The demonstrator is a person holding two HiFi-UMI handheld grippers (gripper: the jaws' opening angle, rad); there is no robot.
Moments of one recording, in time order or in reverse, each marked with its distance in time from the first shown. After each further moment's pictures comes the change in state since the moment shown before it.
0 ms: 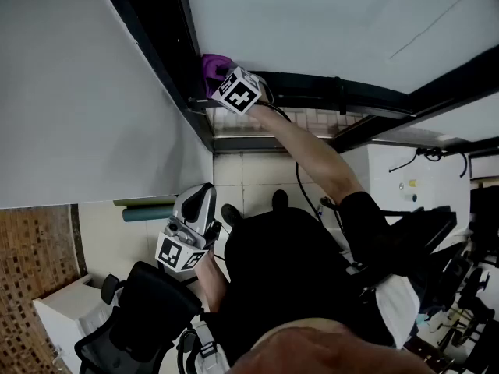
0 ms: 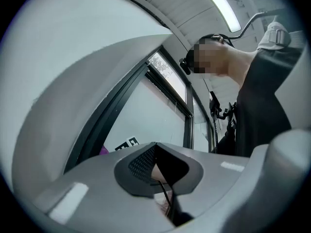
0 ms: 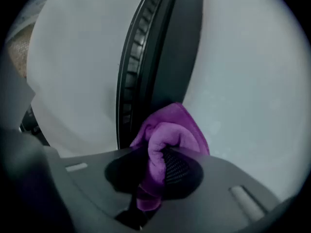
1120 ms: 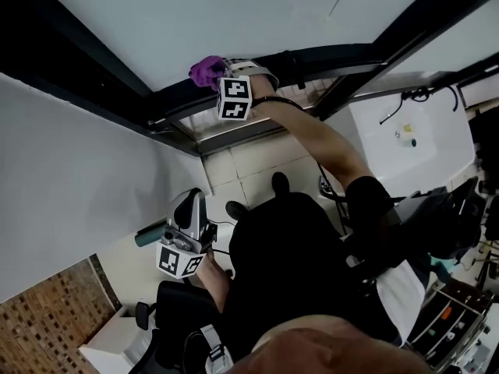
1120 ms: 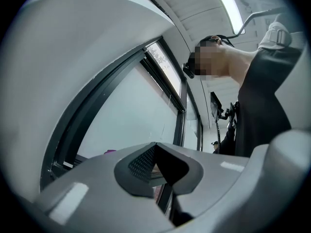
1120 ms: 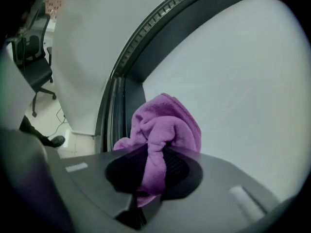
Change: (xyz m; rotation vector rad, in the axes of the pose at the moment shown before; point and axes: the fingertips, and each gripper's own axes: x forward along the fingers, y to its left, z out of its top) left arm 0.046 -0.023 -0.029 -0.047 0.069 -0.101; right arm -0.079 -0.087 -0.125 -0.477 0.317 -0.267
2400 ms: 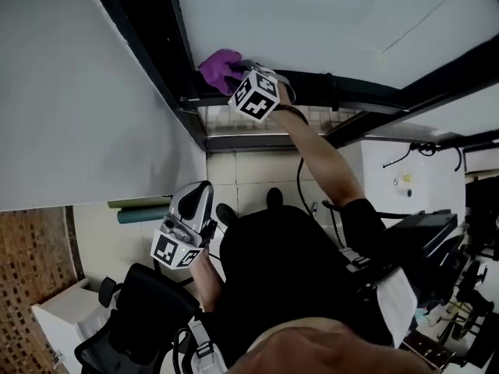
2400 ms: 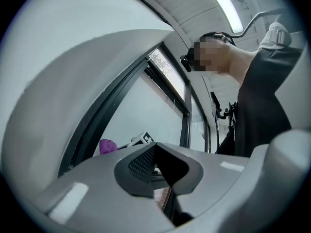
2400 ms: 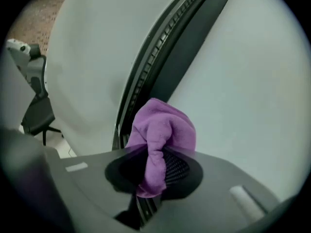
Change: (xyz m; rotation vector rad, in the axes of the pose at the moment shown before) left arm -0.039 0.009 0.013 0.017 -0.045 0.091; right arm -0.036 0.004 0.108 0.233 -0.208 0.137
